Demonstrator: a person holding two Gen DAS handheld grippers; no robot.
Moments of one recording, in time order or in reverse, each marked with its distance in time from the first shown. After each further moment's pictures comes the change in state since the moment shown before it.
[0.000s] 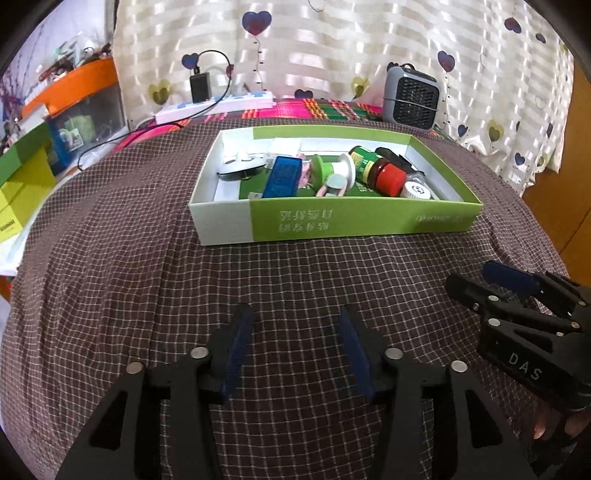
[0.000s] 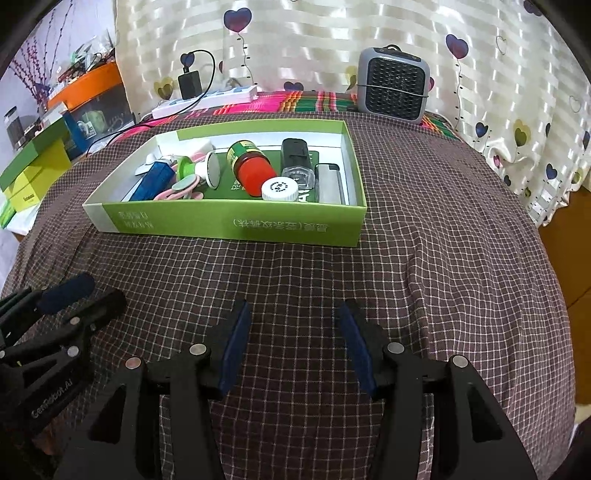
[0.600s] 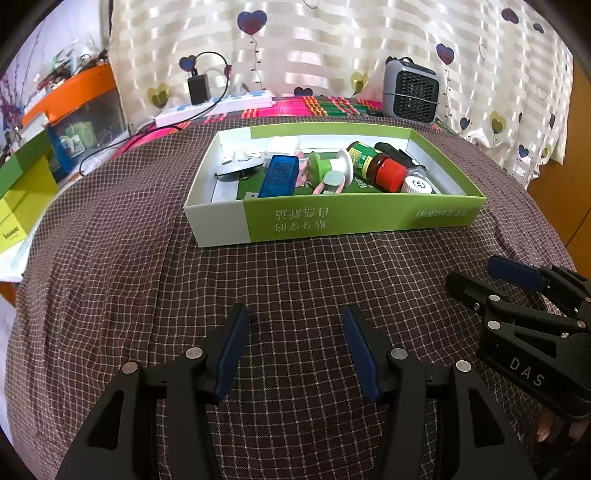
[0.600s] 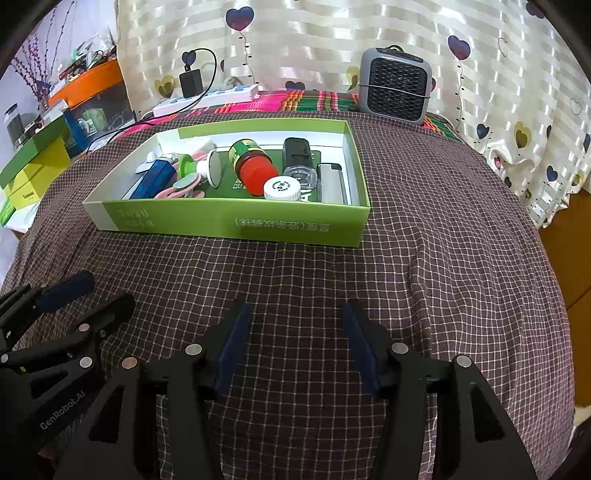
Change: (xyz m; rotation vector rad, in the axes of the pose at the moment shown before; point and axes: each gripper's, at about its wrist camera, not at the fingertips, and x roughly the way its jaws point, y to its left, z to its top) left arm 0.002 -0.003 0.000 0.021 0.006 0.027; right arm 0.002 0.003 0.001 -0.008 0.002 -0.003
